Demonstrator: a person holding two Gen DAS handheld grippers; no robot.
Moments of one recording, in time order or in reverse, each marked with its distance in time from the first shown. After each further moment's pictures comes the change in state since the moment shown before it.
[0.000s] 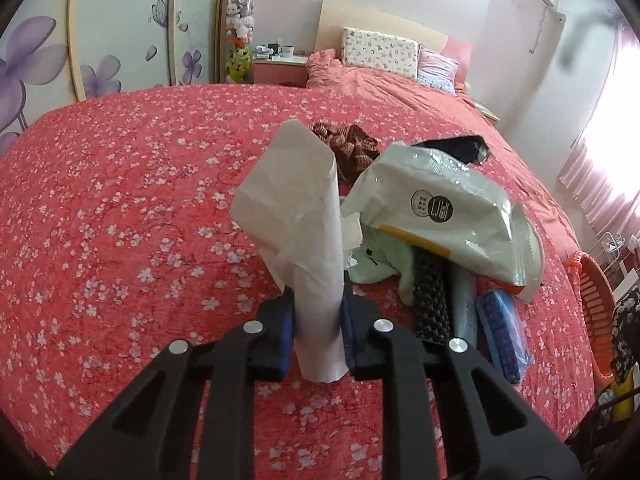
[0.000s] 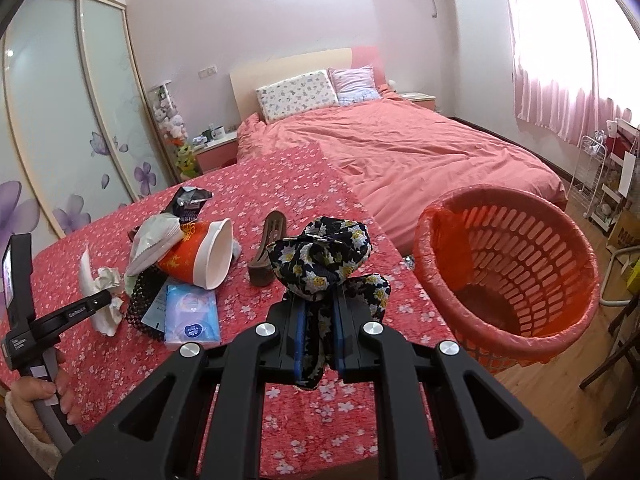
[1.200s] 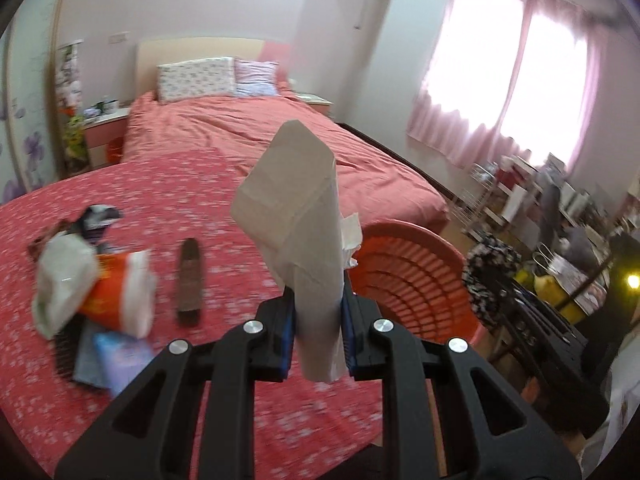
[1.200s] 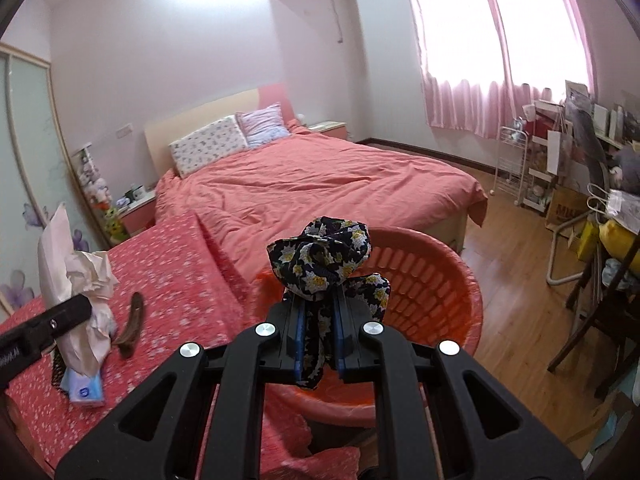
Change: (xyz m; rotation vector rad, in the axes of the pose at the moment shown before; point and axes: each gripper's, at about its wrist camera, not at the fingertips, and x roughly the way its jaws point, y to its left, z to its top) left arm -0.070 -0.274 -0.023 0.379 -0.044 -0.477; right arm -0.015 -0.143 0.027 0.181 -0.136 -0.240
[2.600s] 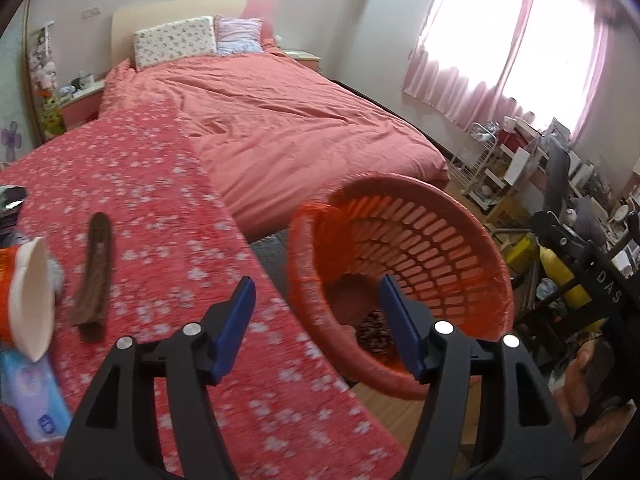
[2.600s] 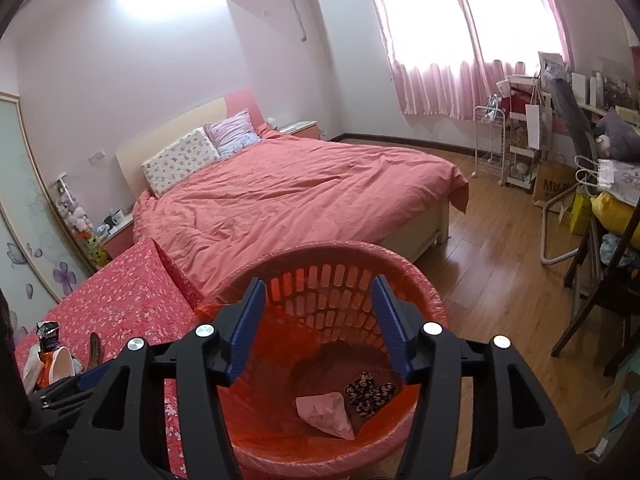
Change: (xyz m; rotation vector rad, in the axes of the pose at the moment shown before) left arm 0.104 -0.019 -0.004 0.013 0.152 0.004; right arm 0.019 -0.050 0.021 0.098 -0.011 -0.053
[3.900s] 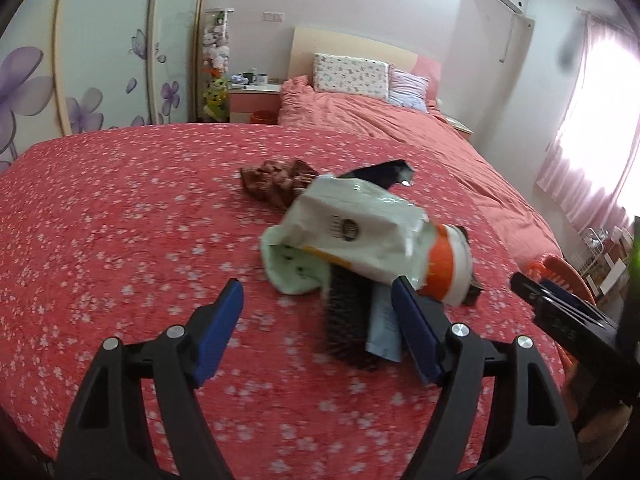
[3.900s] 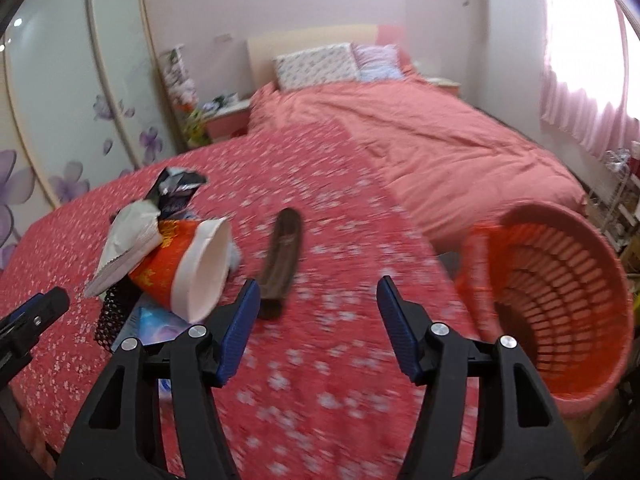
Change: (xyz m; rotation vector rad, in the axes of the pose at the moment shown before) left arm -0.176 0.236 -0.089 -0.347 -0.187 0.407; right arm 0.020 0.236 -0.093 -0.396 0.279 0.318
